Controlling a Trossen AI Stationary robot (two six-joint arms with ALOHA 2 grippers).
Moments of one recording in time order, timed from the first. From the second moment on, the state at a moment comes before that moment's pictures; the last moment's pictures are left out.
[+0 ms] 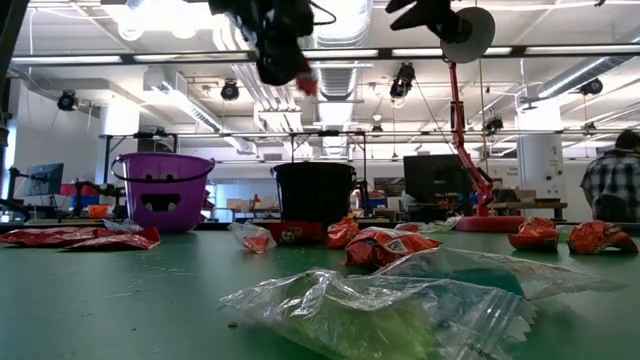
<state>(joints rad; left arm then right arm) 0.43 1.69 1.69 -0.94 0.40 0.12 -0.20 1.22 1.31 -0.64 -0.03 0.32</state>
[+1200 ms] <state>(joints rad) 0.79 1.63 1.69 -1.37 -0.12 0.24 -0.20 1.22 1.31 -0.66 0.04 0.39</state>
